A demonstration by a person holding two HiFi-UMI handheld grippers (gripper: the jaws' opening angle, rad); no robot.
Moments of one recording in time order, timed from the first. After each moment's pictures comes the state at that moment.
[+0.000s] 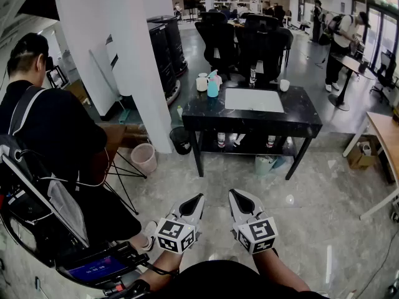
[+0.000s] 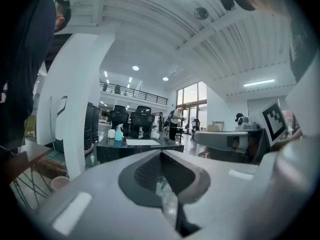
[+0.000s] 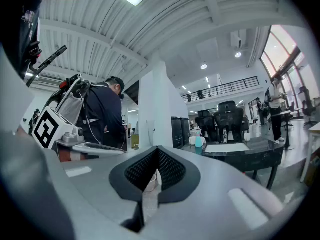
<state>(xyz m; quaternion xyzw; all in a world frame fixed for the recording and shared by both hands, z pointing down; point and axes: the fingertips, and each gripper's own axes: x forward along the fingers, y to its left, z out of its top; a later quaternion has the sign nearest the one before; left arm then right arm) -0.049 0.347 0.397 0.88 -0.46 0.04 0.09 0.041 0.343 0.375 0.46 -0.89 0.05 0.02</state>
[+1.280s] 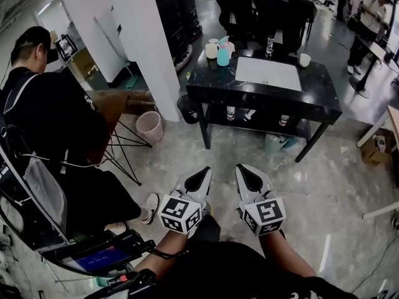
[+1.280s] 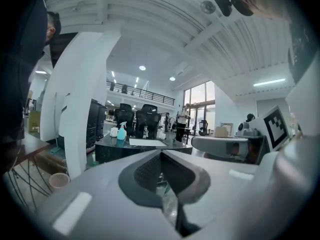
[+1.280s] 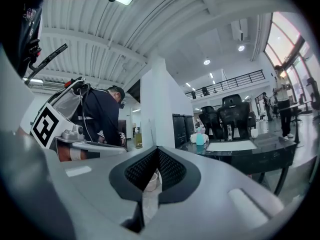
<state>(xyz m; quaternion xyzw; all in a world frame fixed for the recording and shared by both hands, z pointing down) 0.000 0.246 0.408 0.86 -0.49 0.02 0.09 0.082 0.239 0.397 0.43 -0.90 0.05 0.02</state>
